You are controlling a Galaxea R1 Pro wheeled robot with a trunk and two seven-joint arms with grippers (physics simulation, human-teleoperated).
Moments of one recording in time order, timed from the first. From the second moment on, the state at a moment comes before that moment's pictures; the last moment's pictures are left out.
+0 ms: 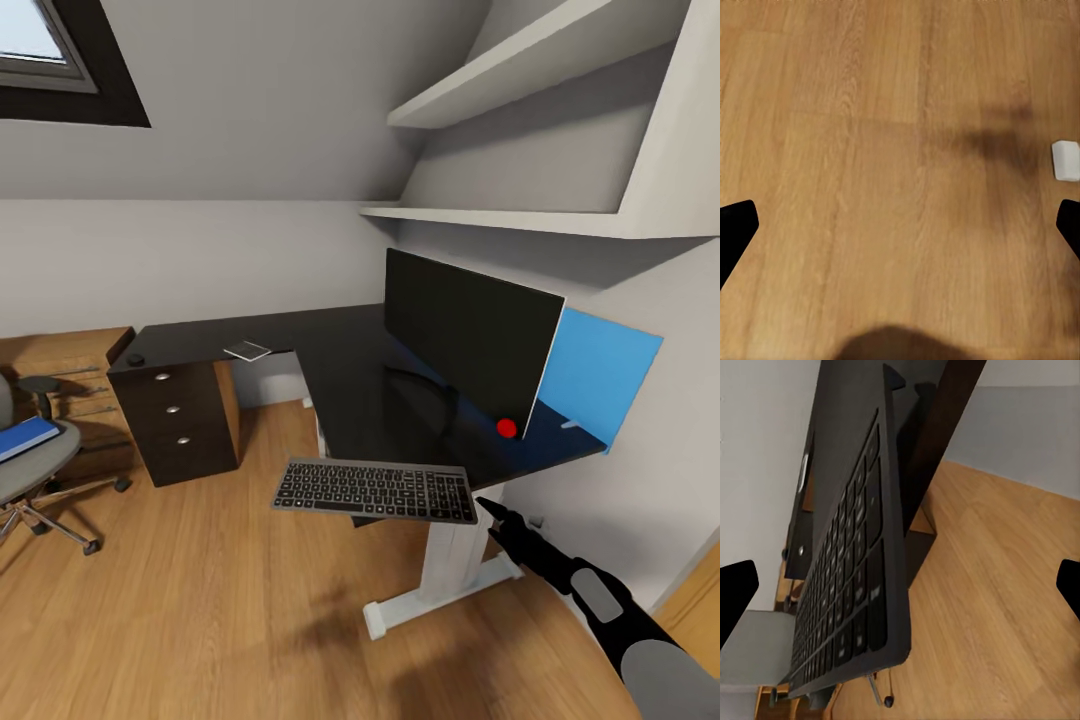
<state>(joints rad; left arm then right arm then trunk) 0.18 0.09 -0.09 -1.12 0.47 0.00 0.21 -0.64 -0.21 -0.18 -0.43 -0.84 0.47 0.65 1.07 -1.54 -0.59</state>
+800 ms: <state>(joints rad) 0.18 0.09 -0.09 -1.12 0.47 0.00 0.21 -0.64 -0.20 -0.18 -0.41 -0.84 0.47 0.65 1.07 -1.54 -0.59</state>
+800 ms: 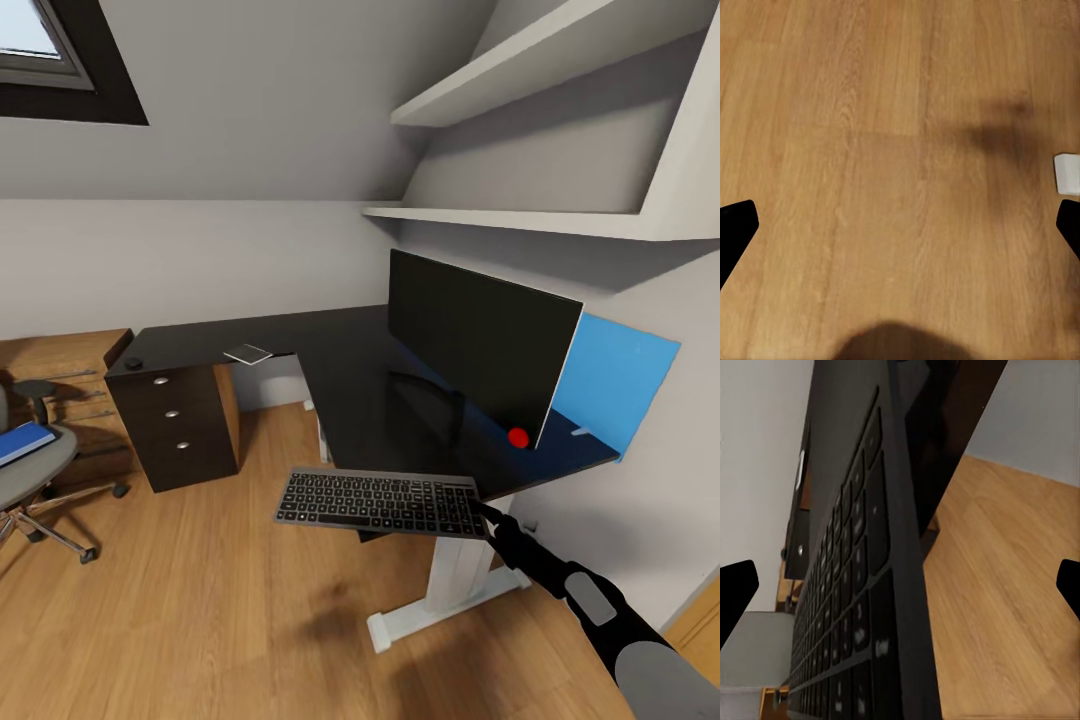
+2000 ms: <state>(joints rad) 0.18 0.09 -0.09 -1.11 0.47 0.00 0.21 -0.64 -0.17 -0.14 -0.41 -0.84 0.47 0.63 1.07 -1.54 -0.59</state>
